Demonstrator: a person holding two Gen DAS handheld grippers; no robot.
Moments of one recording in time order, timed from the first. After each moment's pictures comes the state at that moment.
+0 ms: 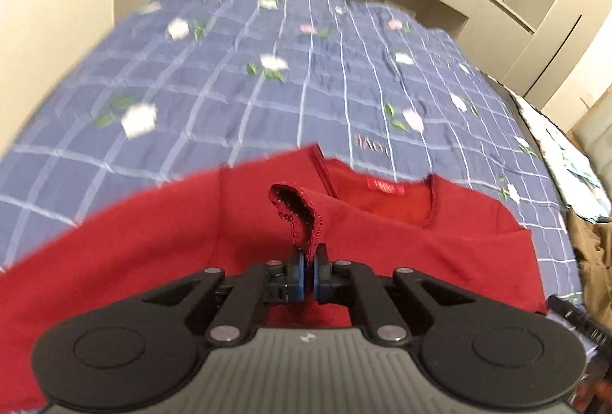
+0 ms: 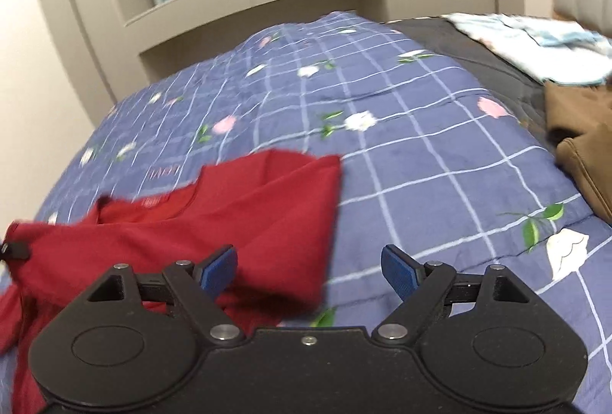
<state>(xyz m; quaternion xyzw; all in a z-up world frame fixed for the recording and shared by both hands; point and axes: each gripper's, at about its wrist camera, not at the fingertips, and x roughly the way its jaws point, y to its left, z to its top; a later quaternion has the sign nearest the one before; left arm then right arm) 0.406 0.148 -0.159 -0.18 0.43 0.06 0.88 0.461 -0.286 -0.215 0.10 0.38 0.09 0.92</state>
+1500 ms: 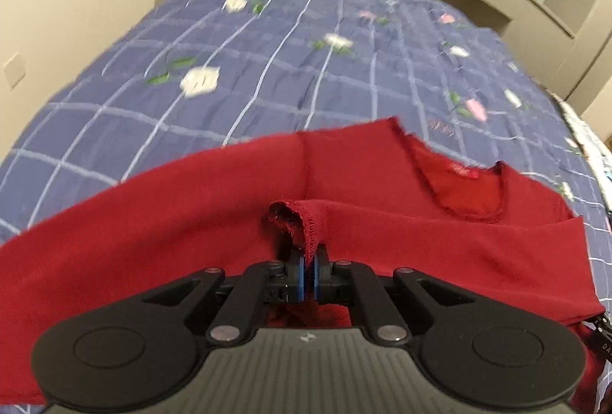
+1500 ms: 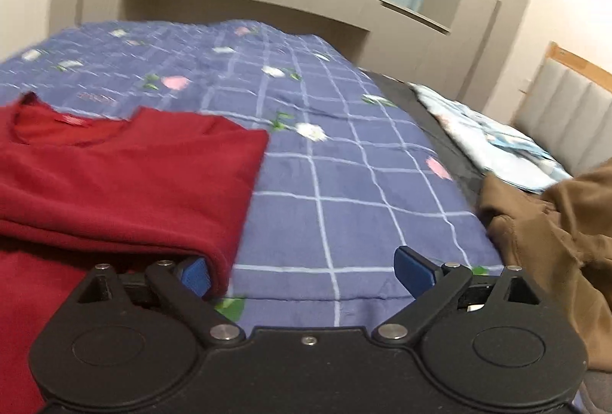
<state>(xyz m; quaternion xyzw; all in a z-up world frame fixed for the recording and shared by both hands) 0.390 0.177 -0.209 -0.18 0.44 0.11 0.87 0.438 -0.248 -0.255 -0.15 0.31 0.02 0.94</state>
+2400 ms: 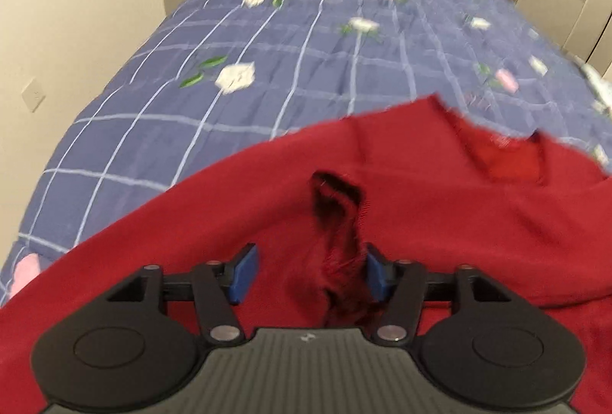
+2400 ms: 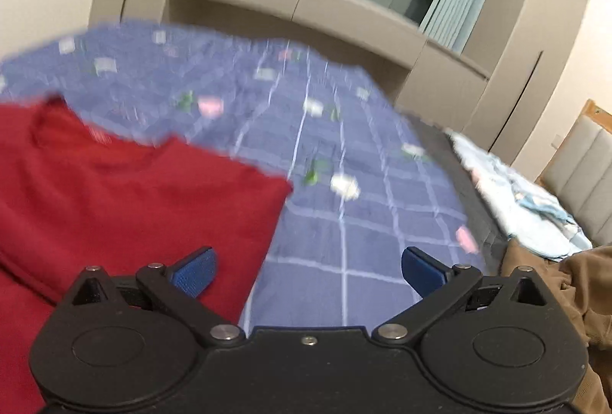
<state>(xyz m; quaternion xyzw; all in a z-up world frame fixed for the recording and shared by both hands) 0.389 0.193 -0.216 -0.12 0.49 0.14 0.85 0.478 -0.220 -0.248 -0.22 0.30 0.07 0.93</state>
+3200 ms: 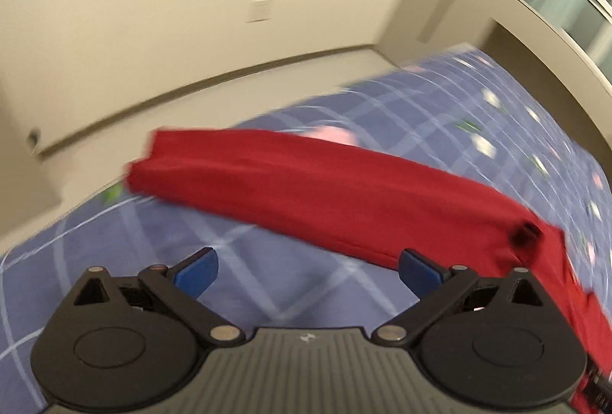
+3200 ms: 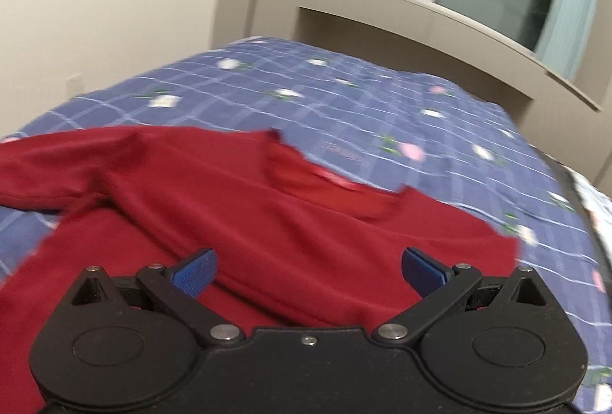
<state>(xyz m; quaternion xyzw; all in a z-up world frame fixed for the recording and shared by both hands) 0.140 0.283 -0.188 -0.36 0.34 0.40 0.77 0.386 -0.062 -0.216 -0.19 0.29 0.26 0.90</state>
